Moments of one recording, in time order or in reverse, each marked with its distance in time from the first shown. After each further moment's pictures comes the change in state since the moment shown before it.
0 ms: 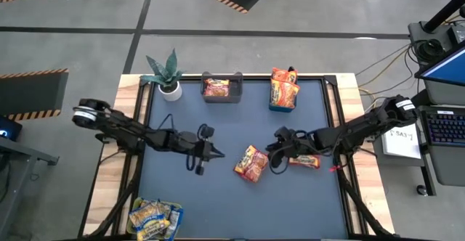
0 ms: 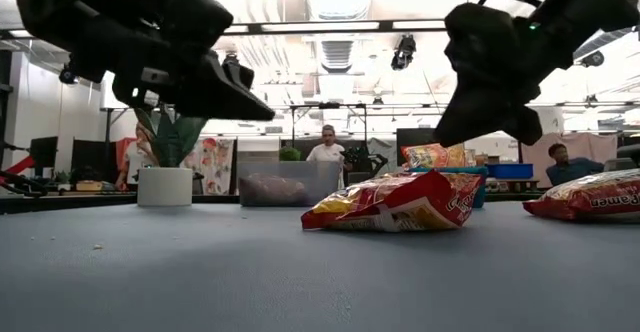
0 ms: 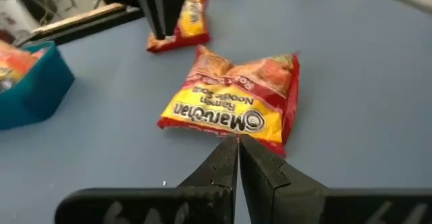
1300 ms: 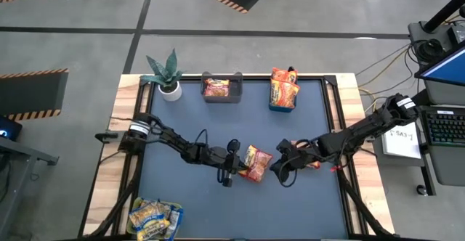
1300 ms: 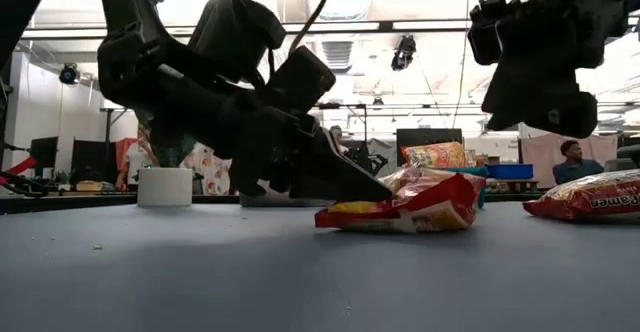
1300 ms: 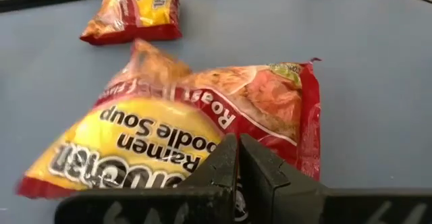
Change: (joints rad) left arm -0.040 0.606 0.352 0.279 0.002 -0.149; right arm 0.131 -0.029 0.032 -0.048 -0.205 0.209
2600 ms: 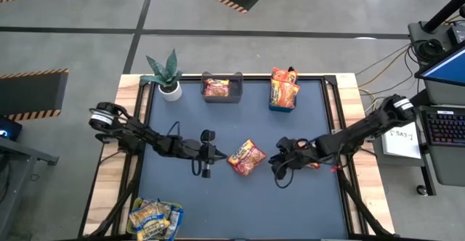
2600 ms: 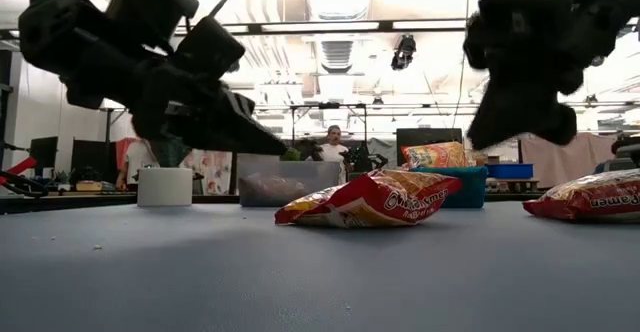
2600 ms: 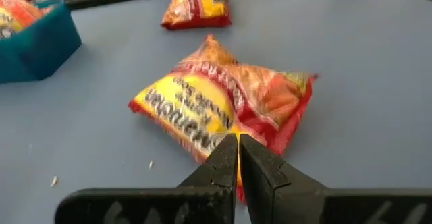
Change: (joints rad) left arm -0.006 -0.411 -0.371 -0.049 -0.138 -0.016; right arm 0.000 0.036 -0.005 -0.023 0.168 -0.114
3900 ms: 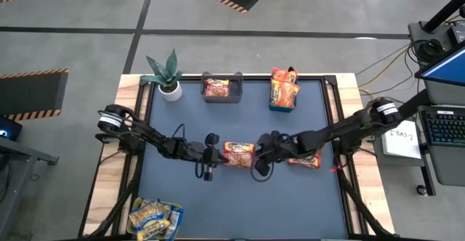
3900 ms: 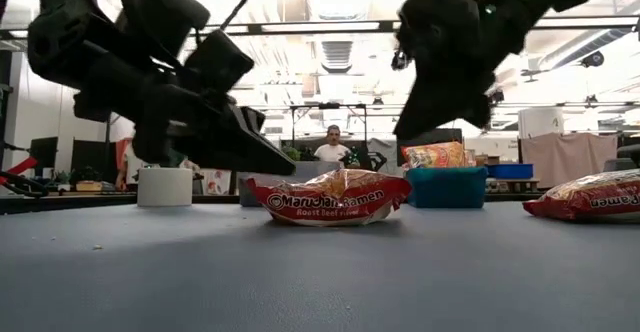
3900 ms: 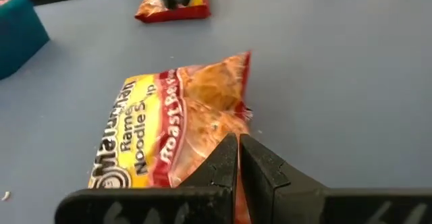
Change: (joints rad) left arm -0.009 0.091 0.037 0.032 0.051 0.009; right arm -0.129 0.231 0.253 -0.020 -0.023 -0.326
